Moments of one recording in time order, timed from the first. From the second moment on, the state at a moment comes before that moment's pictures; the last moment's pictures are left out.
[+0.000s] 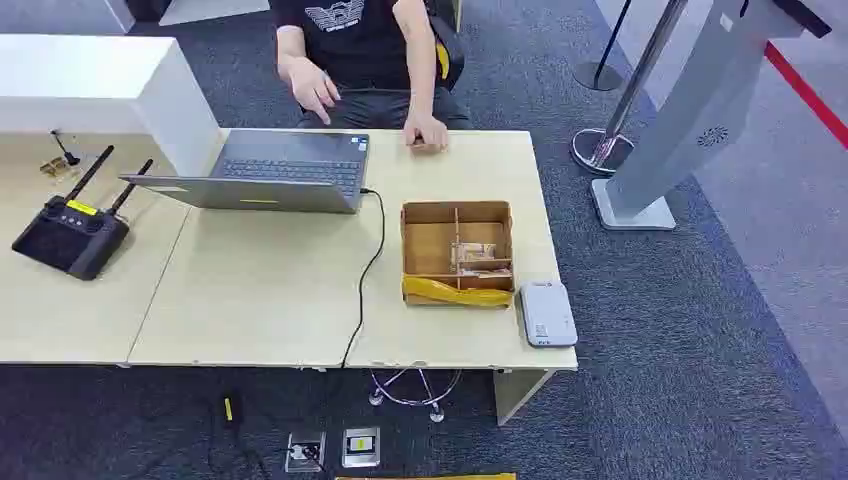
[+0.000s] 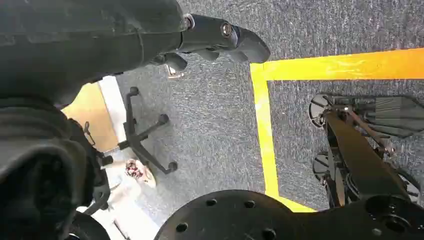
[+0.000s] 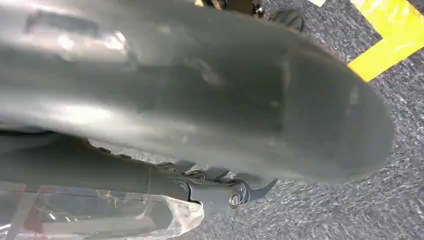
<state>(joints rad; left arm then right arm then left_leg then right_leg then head) -0.14 0.16 -1.17 -0.18 1.22 -0.27 -0.07 -0.09 -0.18 0.95 -0.43 -1.43 -0.63 -0.14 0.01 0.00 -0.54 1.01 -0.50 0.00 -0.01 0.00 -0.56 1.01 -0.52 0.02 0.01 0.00</state>
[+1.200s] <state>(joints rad) -0.14 0.16 -1.15 -0.18 1.22 -0.27 -0.06 -0.09 -0.20 1.00 -0.46 -1.47 -0.63 -0.16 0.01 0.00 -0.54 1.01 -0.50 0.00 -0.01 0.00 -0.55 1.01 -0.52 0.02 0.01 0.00</state>
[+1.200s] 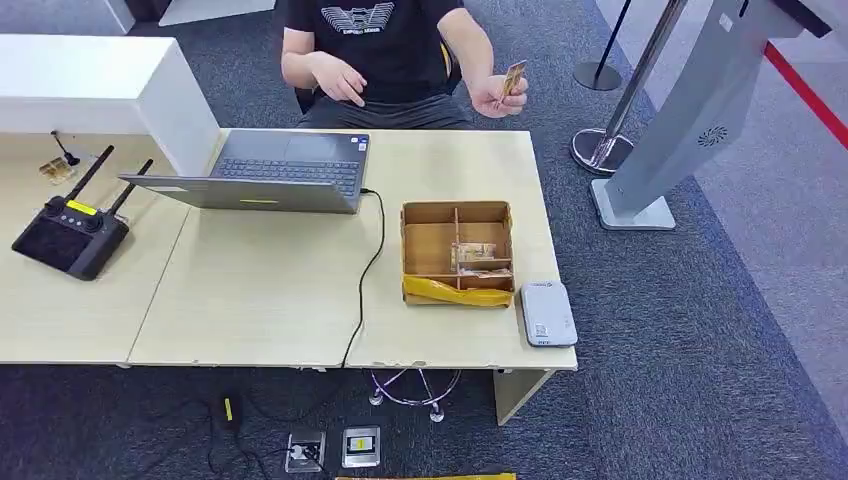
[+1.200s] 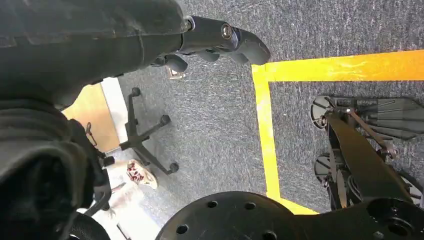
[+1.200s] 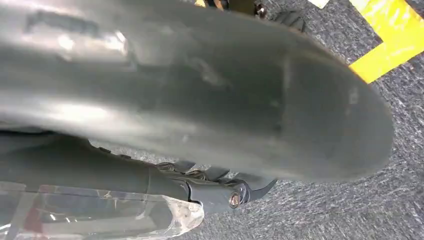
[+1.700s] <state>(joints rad) -0.14 0.16 -1.12 -0.18 1.24 -0.27 -0.06 -0.14 -0.18 0.99 -0.34 -1.49 -0.63 -0.56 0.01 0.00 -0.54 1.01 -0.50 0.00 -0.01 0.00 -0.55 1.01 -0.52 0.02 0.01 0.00</state>
